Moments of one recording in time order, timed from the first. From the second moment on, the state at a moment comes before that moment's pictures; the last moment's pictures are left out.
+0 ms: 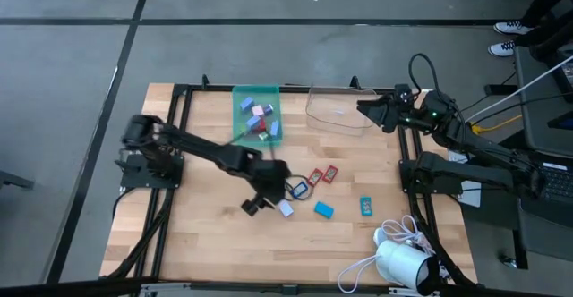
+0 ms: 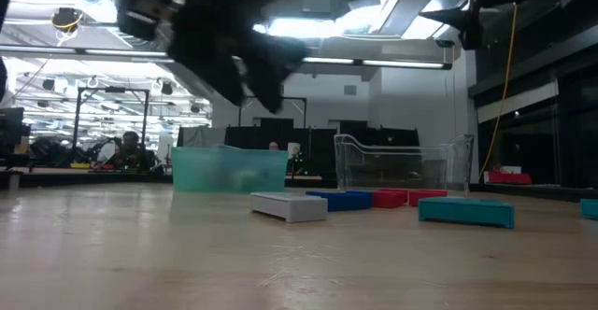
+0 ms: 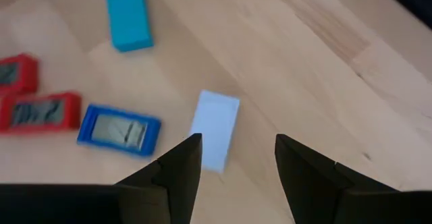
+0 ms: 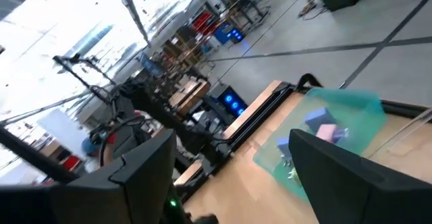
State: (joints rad) left arm -0.14 1.74 1.19 -0.47 0.26 0.46; right arm -0.49 0.63 0.61 0.02 -0.25 0.75
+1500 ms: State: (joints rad) left arm -0.12 2.08 1.54 -0.75 0.20 0.59; right arm -0.49 0.63 0.61 0.02 -0.39 0.67
